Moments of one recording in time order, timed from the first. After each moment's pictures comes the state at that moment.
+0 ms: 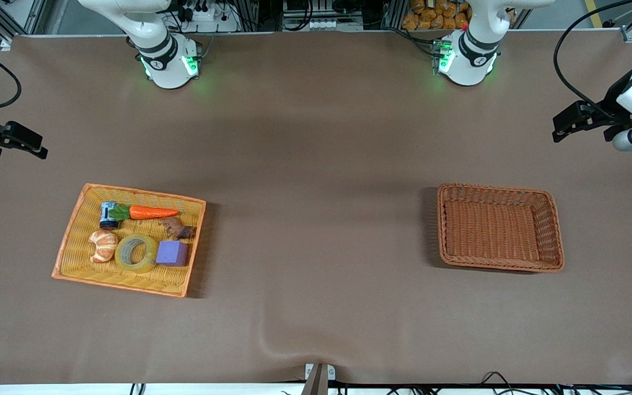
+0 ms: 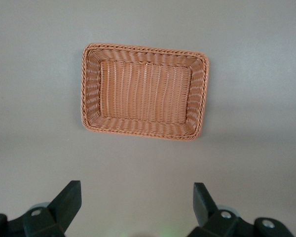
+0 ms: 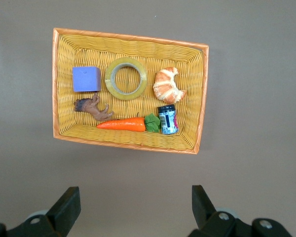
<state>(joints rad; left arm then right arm) -0.12 -0.02 0.03 -1.57 0.02 1.52 -0.09 -0.04 -0.04 -0.06 -1.69 0.01 1.64 -0.06</state>
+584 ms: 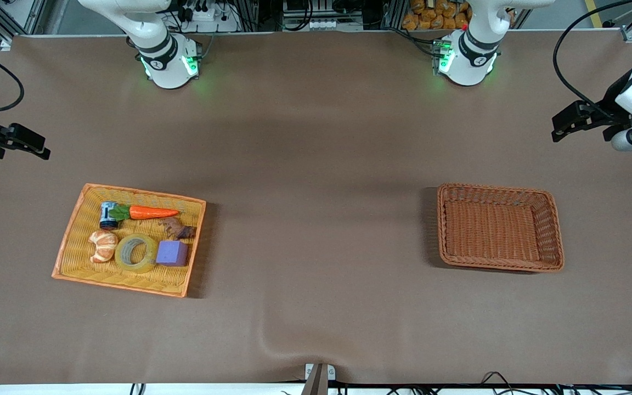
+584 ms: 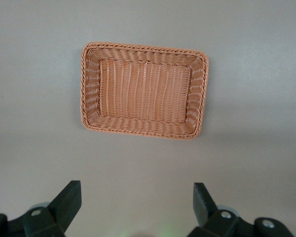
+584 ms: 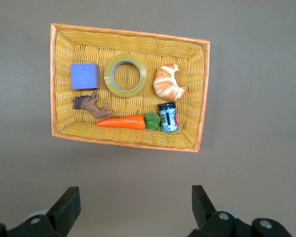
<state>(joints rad) -0.12 -0.02 0.03 -1.57 0.02 1.52 -0.09 -0.03 -0.03 -0.06 -1.71 0.01 1.66 -0.06</state>
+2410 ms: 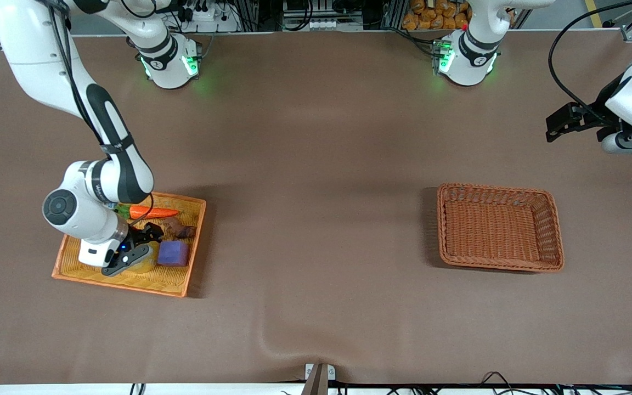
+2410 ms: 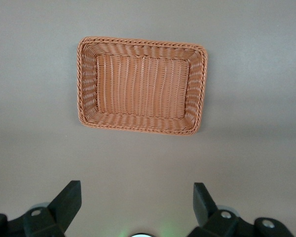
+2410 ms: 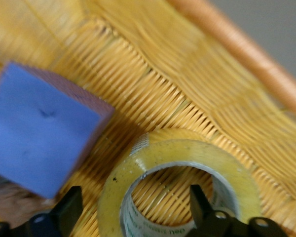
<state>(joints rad) -0.13 -0.01 0.02 -1.57 0.02 1.51 -0.09 0.08 0.61 -0.05 -1.84 0.07 2.49 -0.60</state>
